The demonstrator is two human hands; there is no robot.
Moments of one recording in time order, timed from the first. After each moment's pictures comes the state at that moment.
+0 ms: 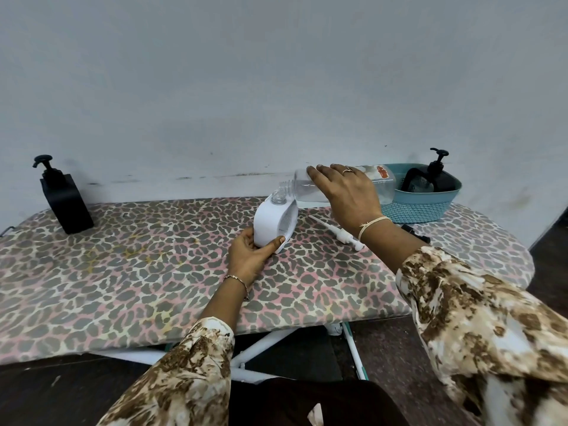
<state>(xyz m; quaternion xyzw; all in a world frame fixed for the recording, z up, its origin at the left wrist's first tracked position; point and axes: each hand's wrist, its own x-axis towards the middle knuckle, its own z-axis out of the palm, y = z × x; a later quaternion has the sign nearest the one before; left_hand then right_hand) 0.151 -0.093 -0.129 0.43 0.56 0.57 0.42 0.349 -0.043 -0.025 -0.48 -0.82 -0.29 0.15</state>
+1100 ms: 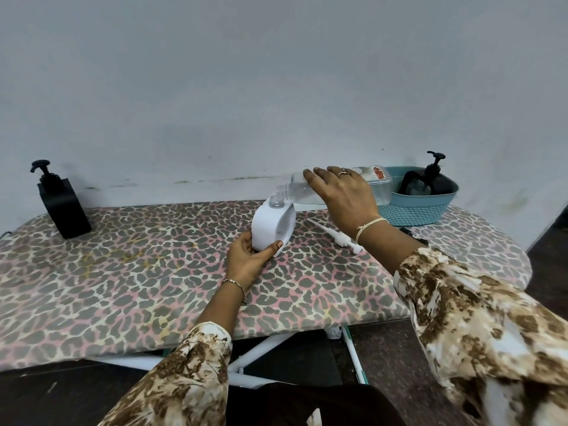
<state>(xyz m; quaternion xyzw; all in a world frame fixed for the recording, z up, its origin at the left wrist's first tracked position) 0.150 -0.089 -0.134 0.42 0.55 0.58 0.43 0.348 -0.040 -0.024 -0.47 -0.82 -0.30 0.14</state>
